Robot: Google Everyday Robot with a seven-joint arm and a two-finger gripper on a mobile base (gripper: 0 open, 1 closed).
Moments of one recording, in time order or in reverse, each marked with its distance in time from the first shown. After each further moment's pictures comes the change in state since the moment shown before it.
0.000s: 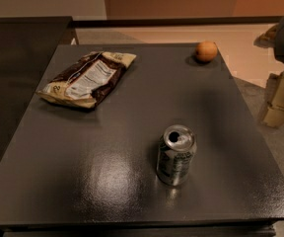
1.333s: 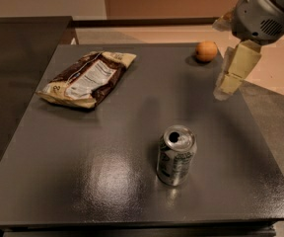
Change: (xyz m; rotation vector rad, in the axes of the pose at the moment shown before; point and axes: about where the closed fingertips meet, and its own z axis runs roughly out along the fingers) arm -0.070 -0.056 0.029 -0.044 -0.214 -0.070
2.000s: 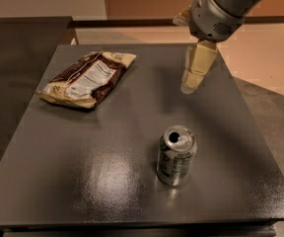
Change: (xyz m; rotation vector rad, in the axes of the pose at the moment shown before) arm -0.061 -0.022 0.047 0.012 -0.048 -0.205
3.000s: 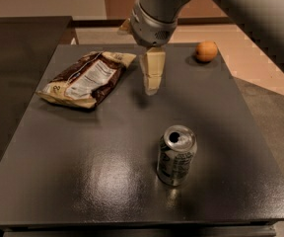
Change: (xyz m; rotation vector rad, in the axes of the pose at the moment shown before) arm -0.076 -0.018 0.083 -0.115 0.020 -0.357
